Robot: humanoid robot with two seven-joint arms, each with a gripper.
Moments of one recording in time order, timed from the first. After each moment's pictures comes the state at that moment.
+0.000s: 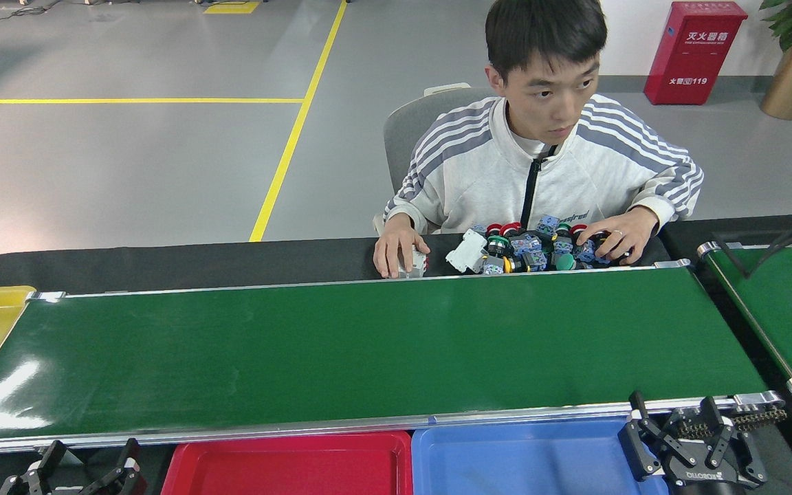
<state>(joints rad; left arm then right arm) 0.37 0.23 0.28 -1.76 -1.29 -0.18 -0.04 0.25 -0.18 -0.09 -1.76 1.19 0.00 -0.07</state>
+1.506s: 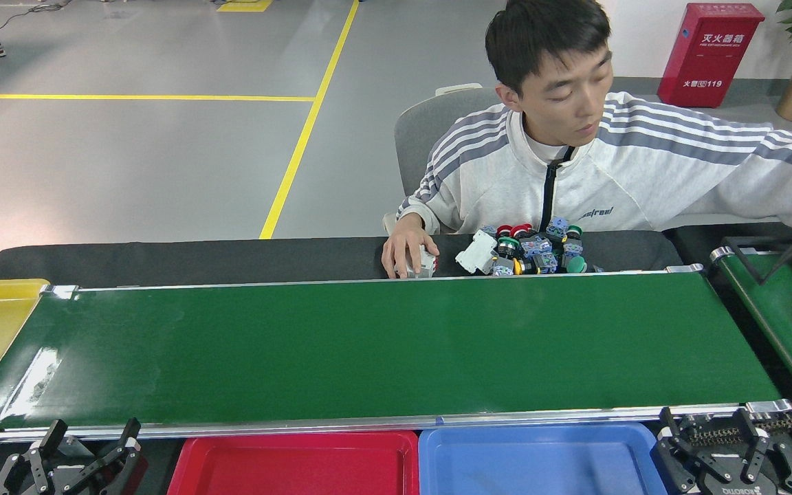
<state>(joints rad) 0.32 0.23 0.28 -1.75 -1.29 -0.19 -0.04 0.30 -0.24 -0.14 -1.72 1.18 -0.02 -0.10</state>
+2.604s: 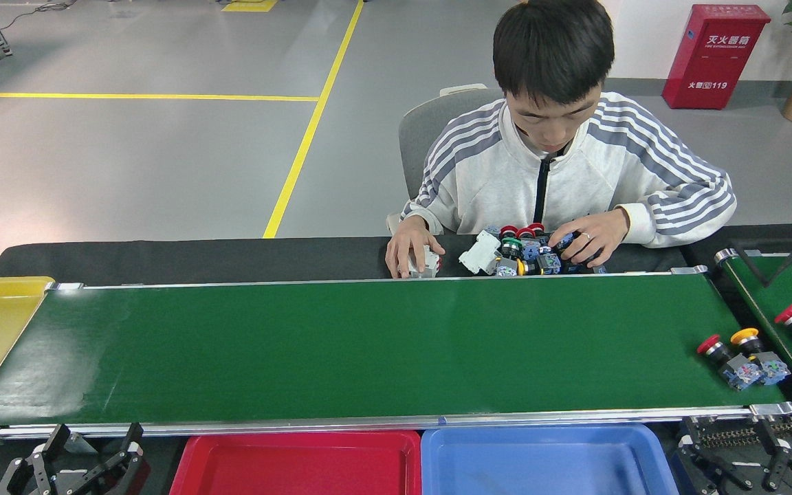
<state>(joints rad) 0.33 0.23 0.27 -1.75 -1.29 -0.19 -0.04 0.30 -0.26 -0.17 -1.65 1.18 -0.03 -0.06</state>
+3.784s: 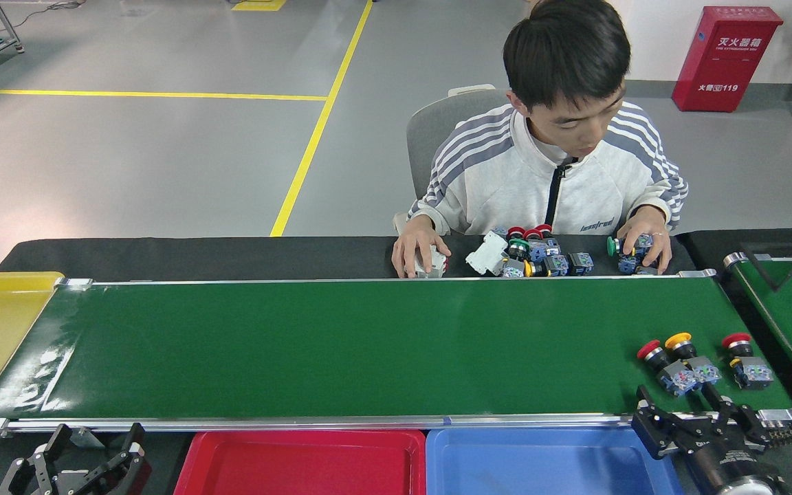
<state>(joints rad) 0.33 0.23 0.27 -1.75 -1.29 -0.19 -0.04 0.05 -0.28 -0.03 -1.47 1.18 -0.08 0.11</state>
